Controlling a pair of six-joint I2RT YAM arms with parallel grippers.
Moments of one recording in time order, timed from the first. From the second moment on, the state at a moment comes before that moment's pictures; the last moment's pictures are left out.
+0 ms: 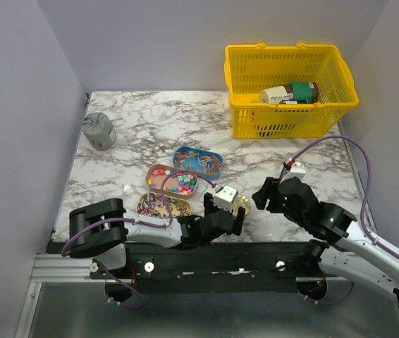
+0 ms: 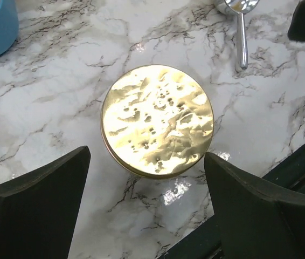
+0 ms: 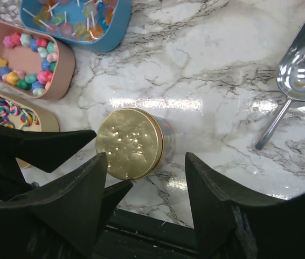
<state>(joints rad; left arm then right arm) -1.33 1.53 0.67 0.31 -0.58 -0.61 0.86 0.70 0.66 -0.60 0.39 0.72</state>
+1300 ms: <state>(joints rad) -1.36 2.02 0.60 1.23 -0.73 -0.25 0.79 1.01 0.57 -0.38 0.25 0.71</state>
